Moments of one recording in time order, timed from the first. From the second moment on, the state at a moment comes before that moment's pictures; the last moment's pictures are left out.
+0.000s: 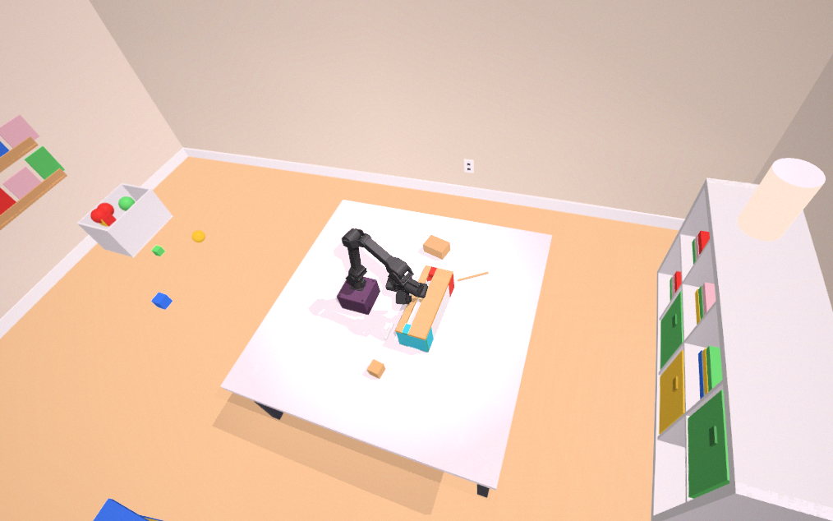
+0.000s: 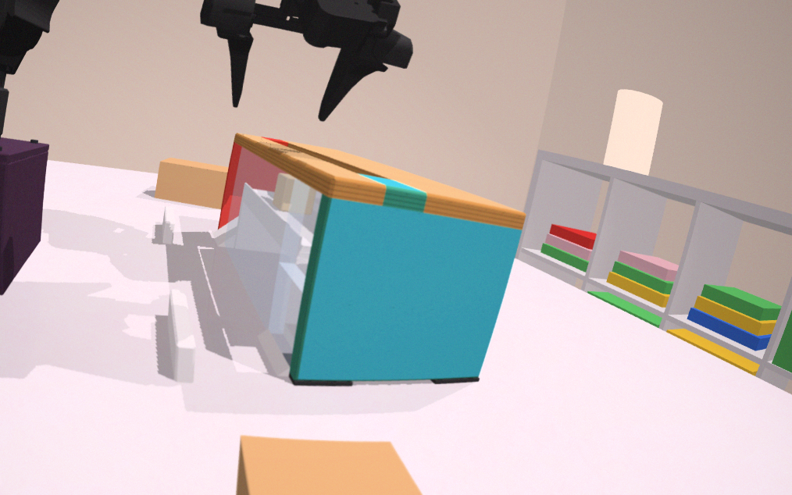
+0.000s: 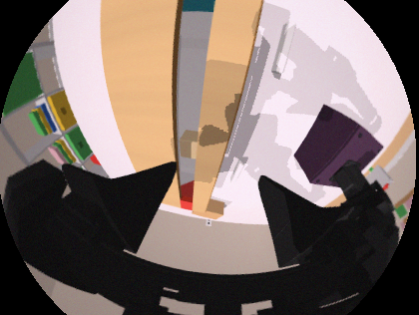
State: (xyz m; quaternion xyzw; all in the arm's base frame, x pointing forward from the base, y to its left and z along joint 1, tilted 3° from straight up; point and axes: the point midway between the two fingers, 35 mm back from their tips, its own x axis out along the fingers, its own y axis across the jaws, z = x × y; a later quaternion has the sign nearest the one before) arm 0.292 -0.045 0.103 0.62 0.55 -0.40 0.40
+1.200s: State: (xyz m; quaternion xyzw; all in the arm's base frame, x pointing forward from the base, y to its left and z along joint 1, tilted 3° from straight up) arm 0.293 -0.050 0.055 0.62 0.54 -0.40 0.40
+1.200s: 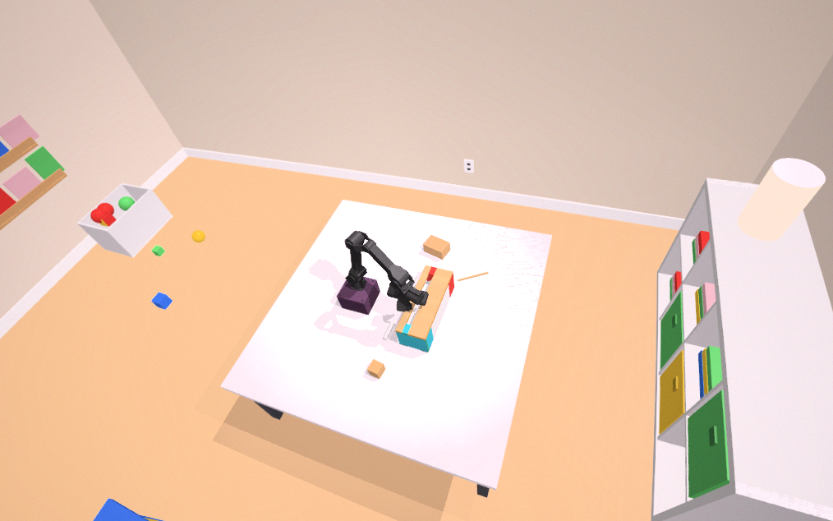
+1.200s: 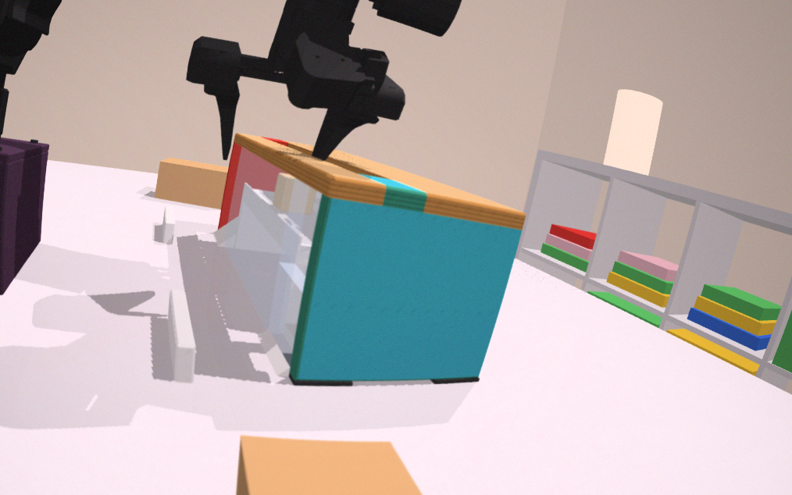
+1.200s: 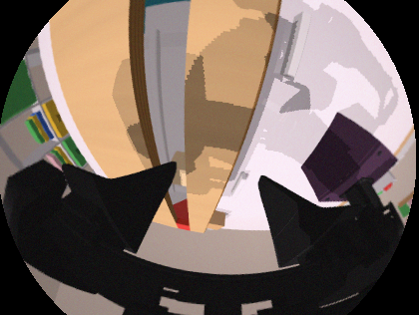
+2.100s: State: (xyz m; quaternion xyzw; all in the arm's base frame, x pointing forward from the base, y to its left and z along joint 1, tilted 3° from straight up) arm 0.290 -0.045 0.030 0.62 0.54 -0.41 0.39
